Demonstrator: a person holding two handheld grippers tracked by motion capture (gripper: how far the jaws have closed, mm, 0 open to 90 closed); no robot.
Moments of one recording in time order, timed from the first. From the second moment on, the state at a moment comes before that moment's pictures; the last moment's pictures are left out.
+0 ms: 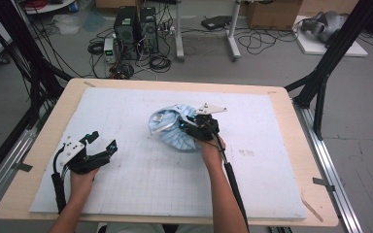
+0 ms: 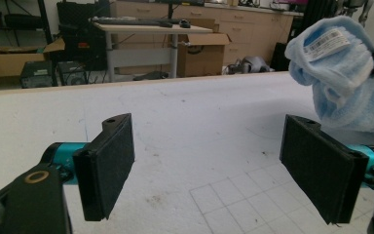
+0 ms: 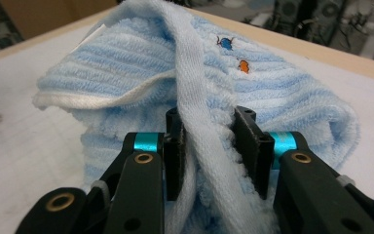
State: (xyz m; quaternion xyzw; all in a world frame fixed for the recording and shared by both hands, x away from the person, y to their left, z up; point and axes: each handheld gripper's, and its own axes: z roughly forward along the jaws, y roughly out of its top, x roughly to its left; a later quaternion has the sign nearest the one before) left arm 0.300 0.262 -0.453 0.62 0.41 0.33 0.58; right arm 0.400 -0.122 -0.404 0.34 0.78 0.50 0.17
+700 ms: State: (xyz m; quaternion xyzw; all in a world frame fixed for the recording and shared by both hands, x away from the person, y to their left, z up) left arm 0.298 0.249 -0.443 0.65 0.37 0.26 0.62; right arm 0.373 -0.110 -0.411 0.29 0.78 0.53 0.16
